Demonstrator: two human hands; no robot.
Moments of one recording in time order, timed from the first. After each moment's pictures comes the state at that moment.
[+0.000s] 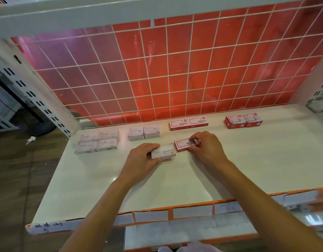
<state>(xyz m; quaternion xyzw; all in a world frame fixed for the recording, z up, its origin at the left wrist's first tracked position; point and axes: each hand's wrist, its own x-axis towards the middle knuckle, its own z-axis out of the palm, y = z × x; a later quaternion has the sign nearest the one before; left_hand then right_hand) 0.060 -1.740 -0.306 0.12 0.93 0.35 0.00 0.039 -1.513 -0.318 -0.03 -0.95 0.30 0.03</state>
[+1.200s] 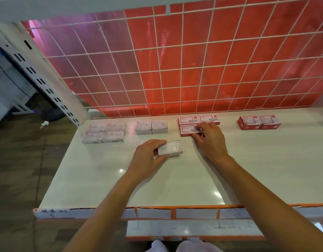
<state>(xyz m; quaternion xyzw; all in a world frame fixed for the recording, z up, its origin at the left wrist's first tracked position) 0.060 -1.736 -0.315 0.10 0.92 0.37 -0.02 0.010 -1.523 -0.334 0.00 -0.94 0.31 0.11</state>
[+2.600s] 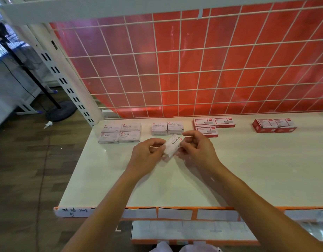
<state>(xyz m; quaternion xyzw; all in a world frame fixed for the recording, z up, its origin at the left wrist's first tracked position) 0.062 -1.782 -0.299 -0.03 0.85 0.53 0.03 0.049 -1.607 -0.304 -0.04 -0.74 0.67 -0.06</state>
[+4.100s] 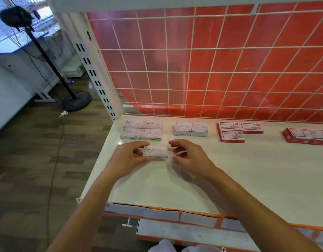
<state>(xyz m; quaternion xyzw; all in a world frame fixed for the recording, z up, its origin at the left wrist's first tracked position) 0.074 -1.894 -0.290 -0.04 0.92 0.38 0.05 0.046 -1.675 -0.303 0.18 -0.86 0.46 -0.11</state>
